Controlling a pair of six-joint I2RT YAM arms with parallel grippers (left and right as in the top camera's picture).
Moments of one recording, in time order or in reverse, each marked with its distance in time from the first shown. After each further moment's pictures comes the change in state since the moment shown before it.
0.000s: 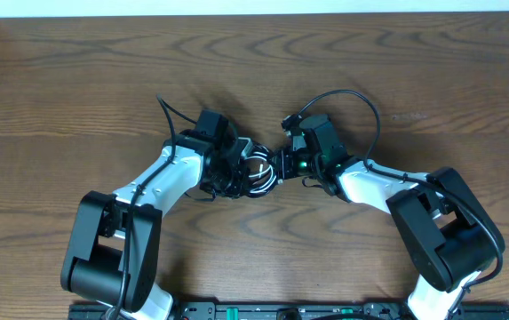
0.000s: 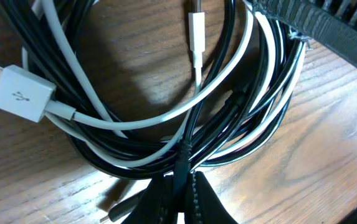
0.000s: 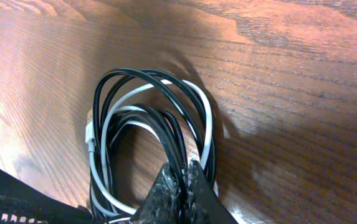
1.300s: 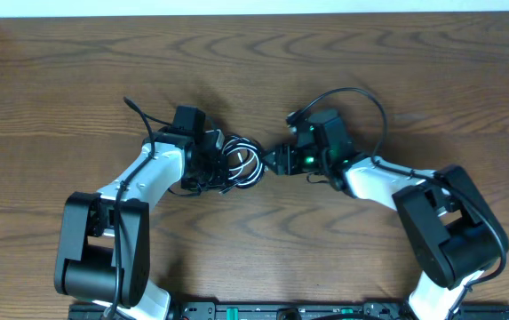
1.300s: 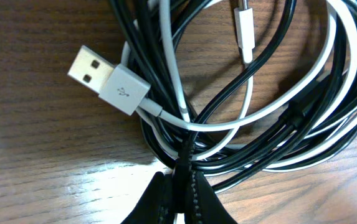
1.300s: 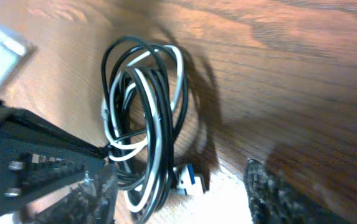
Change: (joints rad) left arm 0.124 0.000 0.000 0.004 -0.102 -0.144; right arm -0.058 0.000 0.000 0.023 -0.156 0.035
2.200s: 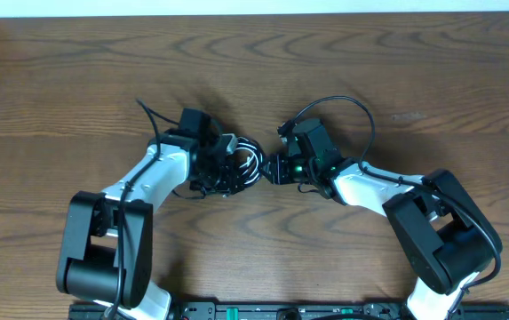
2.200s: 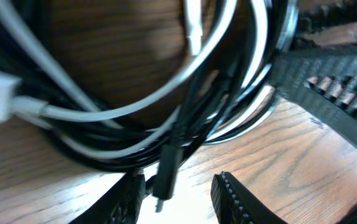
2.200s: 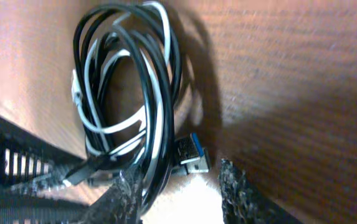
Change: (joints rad) left arm -0.040 0.000 -0.009 0.000 0.132 0.111; right arm 0.100 -0.001 0.005 -0.074 0.159 0.049
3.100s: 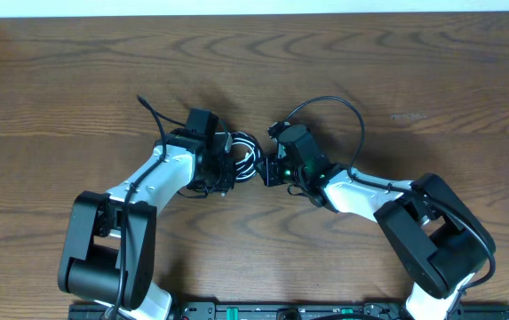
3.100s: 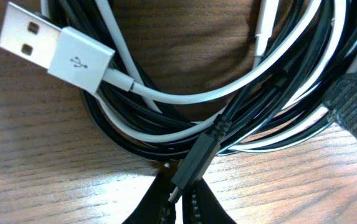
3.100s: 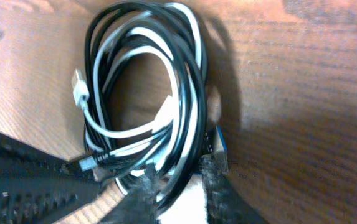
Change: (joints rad) left arm -0.029 0.000 0.000 0.023 -0.203 -0.113; right arm 0.075 0.005 0.000 0.077 0.148 0.004
